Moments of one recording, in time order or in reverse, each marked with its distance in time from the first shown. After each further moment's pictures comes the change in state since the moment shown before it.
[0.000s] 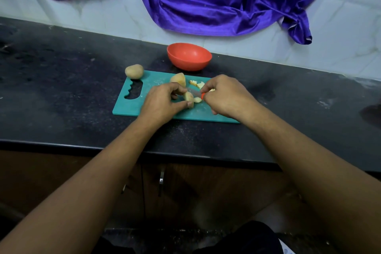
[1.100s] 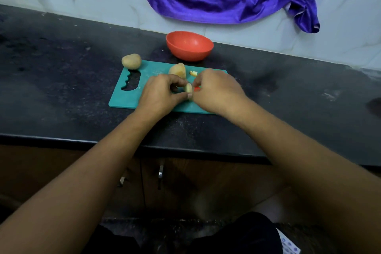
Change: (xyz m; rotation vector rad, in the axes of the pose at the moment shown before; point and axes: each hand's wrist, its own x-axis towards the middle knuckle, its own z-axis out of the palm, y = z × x) left_hand 0.002 -0.003 0.003 0.039 0.040 0.026; right_hand 0.017 -0.005 0.027 -0.266 0.013 -0.063
